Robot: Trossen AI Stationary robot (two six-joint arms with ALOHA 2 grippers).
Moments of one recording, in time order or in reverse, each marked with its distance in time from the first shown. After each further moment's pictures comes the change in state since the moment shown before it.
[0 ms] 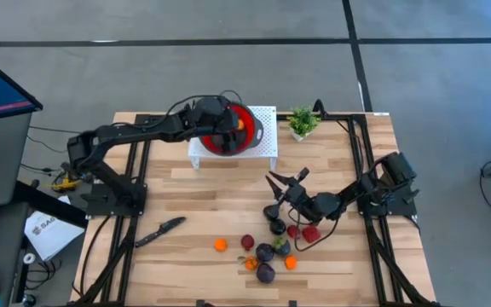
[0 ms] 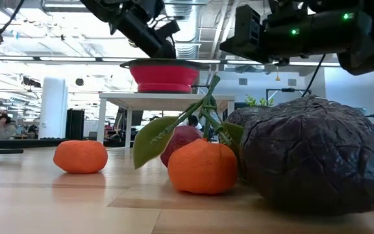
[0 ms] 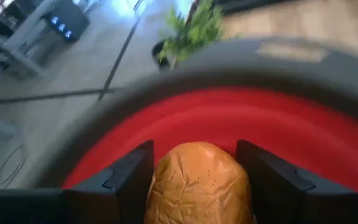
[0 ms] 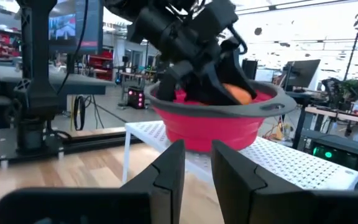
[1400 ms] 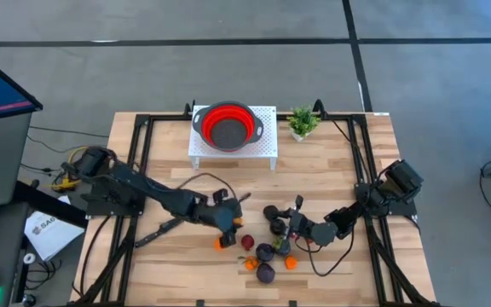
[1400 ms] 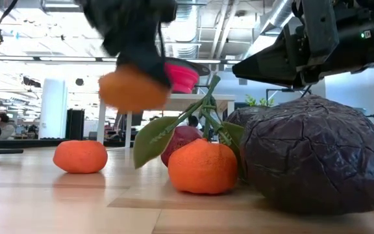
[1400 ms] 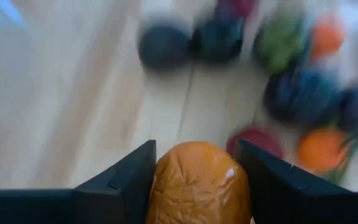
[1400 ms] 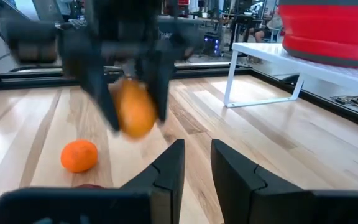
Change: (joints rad) left arm -0.767 0.104 -0.089 -0.135 -0.226 -0.897; right arm 0.245 0.002 -0.007 -0.480 -0.077 0.474
